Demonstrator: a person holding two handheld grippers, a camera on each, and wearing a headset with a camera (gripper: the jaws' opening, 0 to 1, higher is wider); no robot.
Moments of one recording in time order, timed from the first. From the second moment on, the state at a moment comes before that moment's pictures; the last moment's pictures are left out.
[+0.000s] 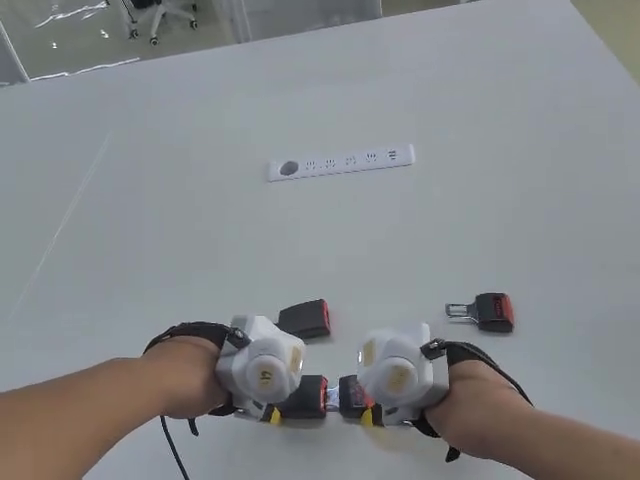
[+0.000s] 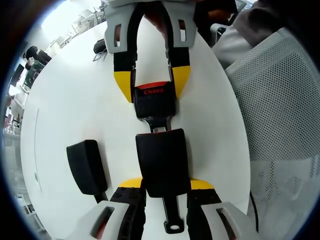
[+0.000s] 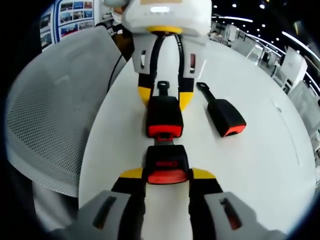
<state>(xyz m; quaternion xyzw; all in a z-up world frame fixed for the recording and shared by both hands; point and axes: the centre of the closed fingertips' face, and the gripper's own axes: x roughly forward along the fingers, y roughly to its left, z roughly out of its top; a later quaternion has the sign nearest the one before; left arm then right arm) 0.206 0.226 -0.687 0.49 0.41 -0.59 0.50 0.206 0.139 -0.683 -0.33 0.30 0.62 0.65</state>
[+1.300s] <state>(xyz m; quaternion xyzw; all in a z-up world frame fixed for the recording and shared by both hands) 0.206 0.229 -0.684 0.44 0.41 -0.59 0.53 0.203 0.148 -0.681 -0.31 0.30 0.61 0.66</state>
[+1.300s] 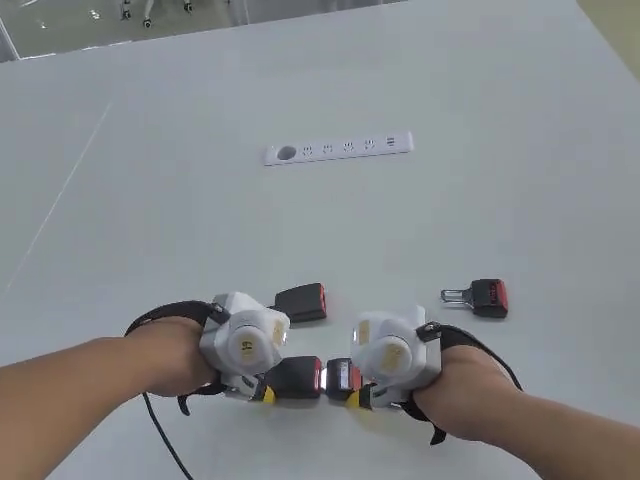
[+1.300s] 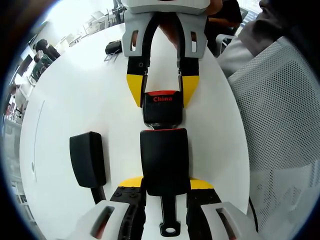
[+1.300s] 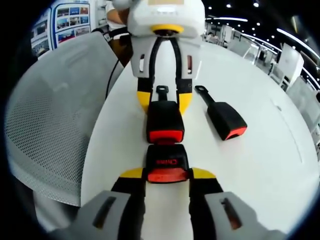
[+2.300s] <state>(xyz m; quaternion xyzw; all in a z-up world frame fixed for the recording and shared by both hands) 0.219 0.212 -0.632 0.41 0.37 -0.56 0.62 0.210 0.150 -0.642 -0.26 0.28 0.61 0.69</state>
